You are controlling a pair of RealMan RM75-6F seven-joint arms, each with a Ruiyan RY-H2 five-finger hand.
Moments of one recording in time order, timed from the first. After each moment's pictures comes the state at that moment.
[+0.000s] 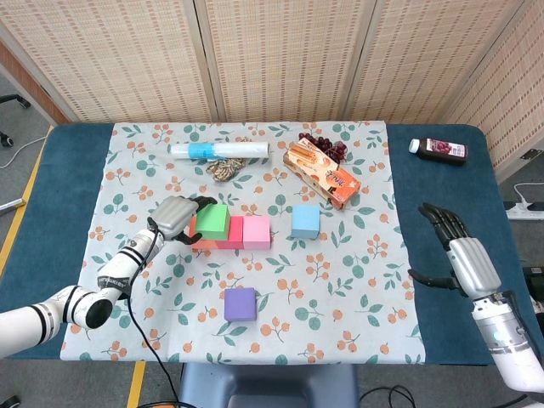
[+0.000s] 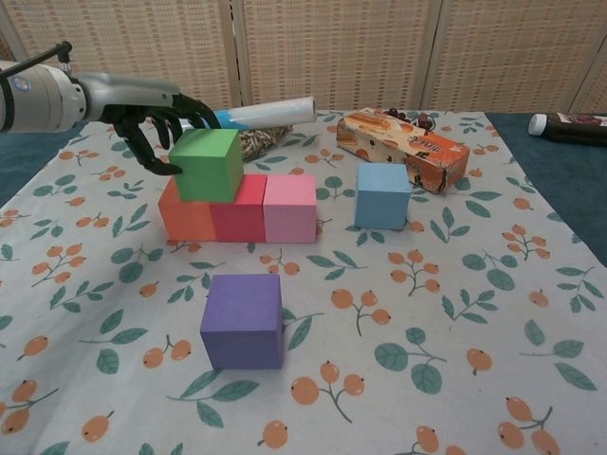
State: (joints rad) left arm -0.99 -1.29 -0.16 -1.44 0.98 0.64 0.12; right arm 0.28 -1.05 0.11 -1.71 -1.51 1.34 0.31
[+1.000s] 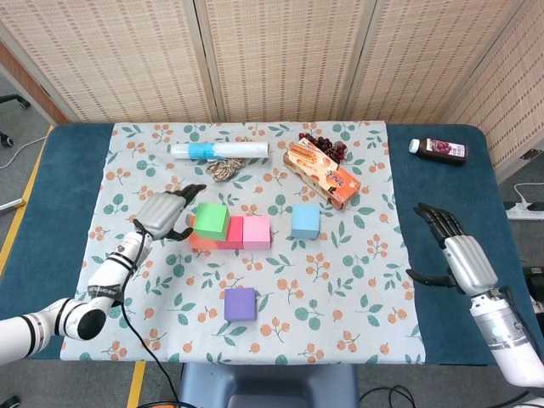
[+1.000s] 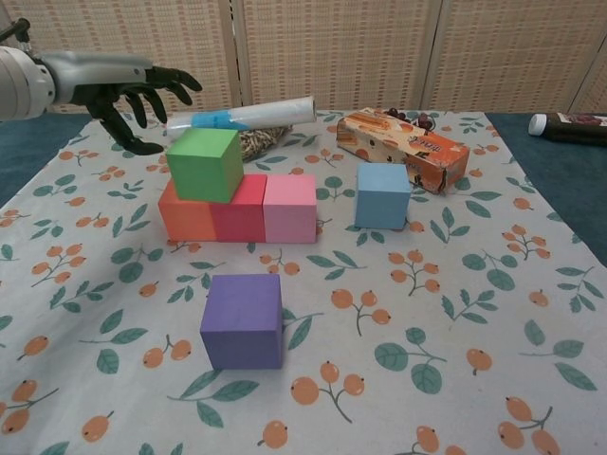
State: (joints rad) left arm -0.93 -1.25 -0.15 -1.55 0.94 0.82 0.18; right arm 0.31 -1.03 0.11 -1.70 -1.50 1.27 0.32
